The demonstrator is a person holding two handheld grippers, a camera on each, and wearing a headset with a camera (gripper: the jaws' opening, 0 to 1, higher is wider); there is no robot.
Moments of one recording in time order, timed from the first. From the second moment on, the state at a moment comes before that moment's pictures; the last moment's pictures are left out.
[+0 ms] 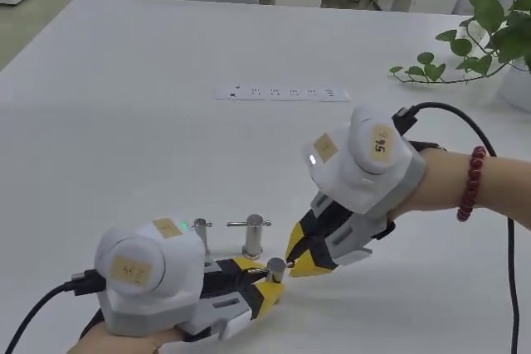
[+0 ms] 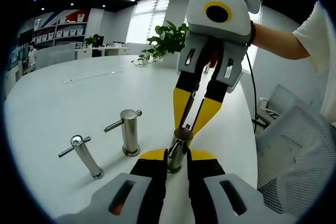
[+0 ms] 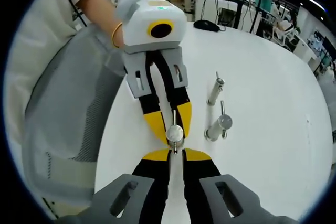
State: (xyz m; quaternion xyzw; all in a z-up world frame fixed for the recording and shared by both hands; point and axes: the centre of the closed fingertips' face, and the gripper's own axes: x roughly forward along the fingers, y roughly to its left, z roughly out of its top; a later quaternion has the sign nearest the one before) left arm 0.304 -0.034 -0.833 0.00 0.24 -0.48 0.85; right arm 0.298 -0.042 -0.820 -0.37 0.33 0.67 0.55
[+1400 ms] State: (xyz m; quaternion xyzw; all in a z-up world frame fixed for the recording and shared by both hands) left arm 0.306 -0.030 -0.830 0.02 0.23 -0.47 0.85; right arm 0.297 -0.034 -0.815 -0.33 0.34 0.66 0.59
